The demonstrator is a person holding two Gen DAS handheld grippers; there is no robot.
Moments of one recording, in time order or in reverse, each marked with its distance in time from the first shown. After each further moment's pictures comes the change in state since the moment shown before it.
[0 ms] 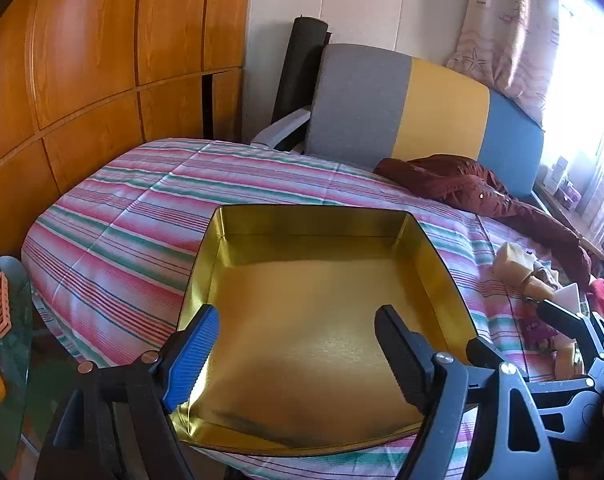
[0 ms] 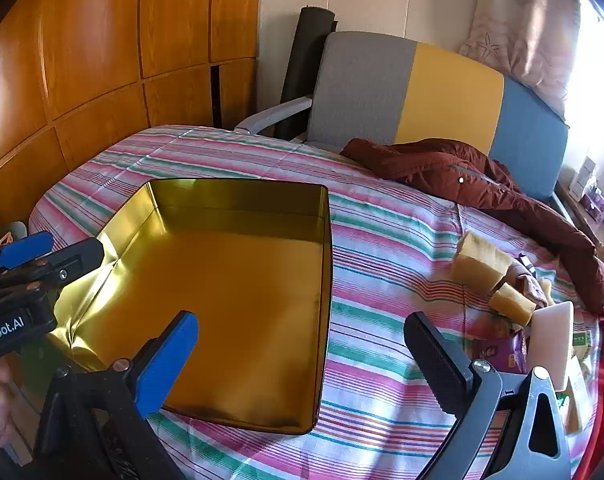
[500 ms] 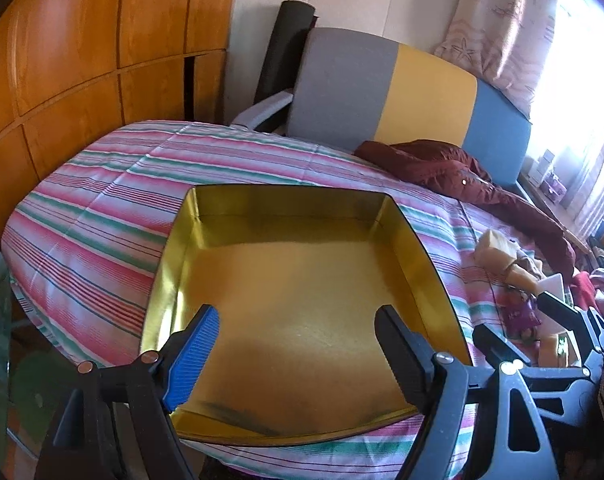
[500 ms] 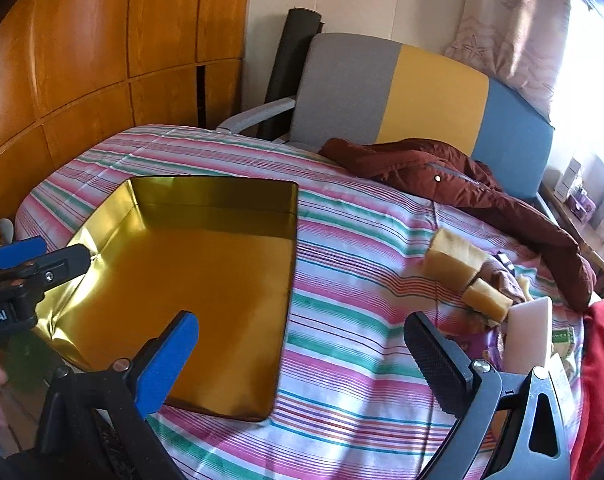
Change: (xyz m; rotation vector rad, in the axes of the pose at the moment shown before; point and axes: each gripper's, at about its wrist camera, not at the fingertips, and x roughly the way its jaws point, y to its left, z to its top) left arm 0.011 -0.012 -0.005 -0.001 0.070 -0.084; right arm -0.005 -0.022 -0.009 0.008 0.000 -0.069
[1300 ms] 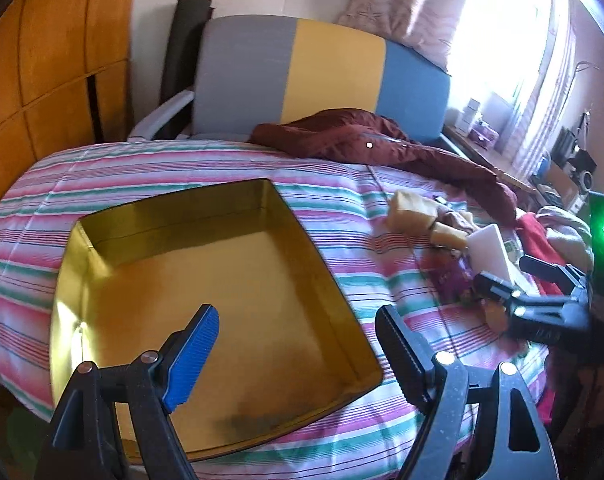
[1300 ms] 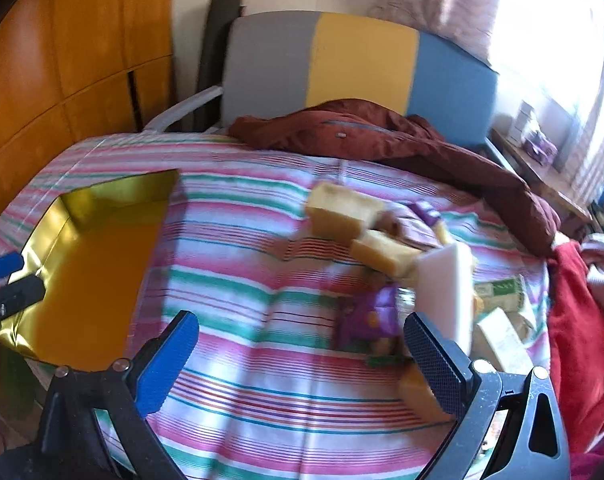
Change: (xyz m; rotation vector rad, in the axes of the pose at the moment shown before) left arm 0.011 -0.085 0.003 0.216 0.067 -0.225; right arm -0.013 -0.129 -0.022 0.197 0.085 -0.106
